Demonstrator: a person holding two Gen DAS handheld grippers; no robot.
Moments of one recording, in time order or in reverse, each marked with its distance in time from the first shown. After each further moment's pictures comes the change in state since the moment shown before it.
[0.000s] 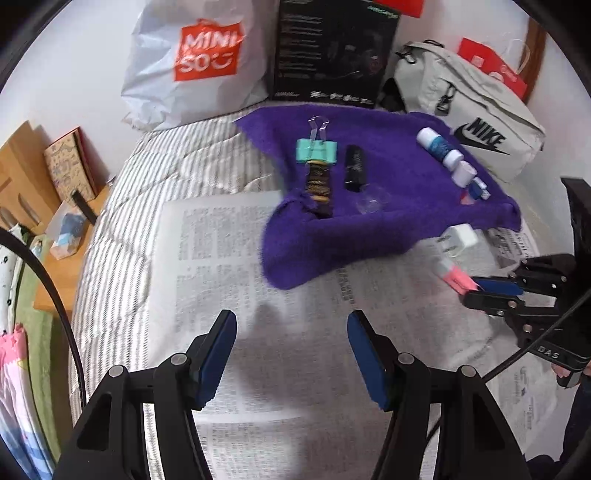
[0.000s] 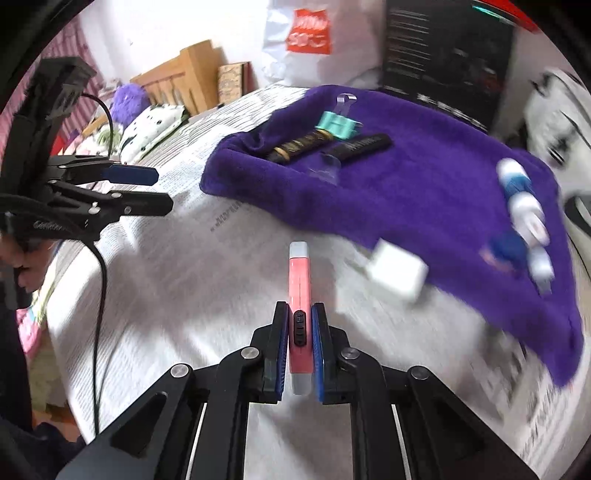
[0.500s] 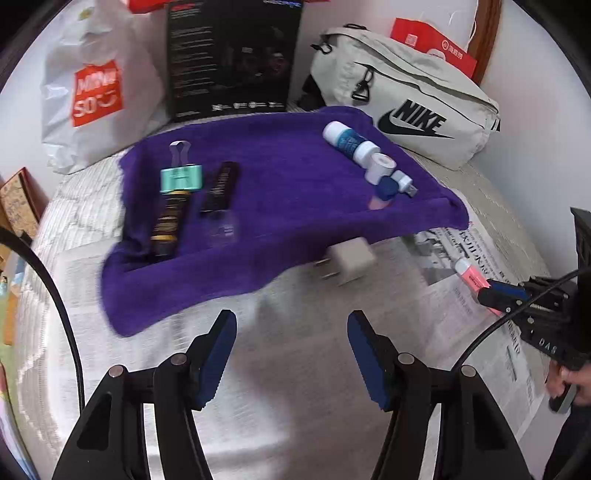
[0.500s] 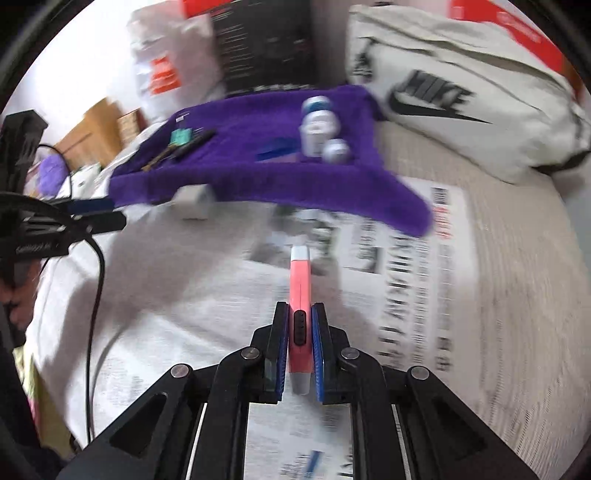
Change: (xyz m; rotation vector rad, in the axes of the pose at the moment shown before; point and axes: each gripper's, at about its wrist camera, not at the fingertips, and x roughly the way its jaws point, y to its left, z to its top) left arm 0.020 -0.112 0.021 0.086 -0.022 -0.107; right arm -0.068 -0.097 -0.092 0.339 -0.071 -0.230
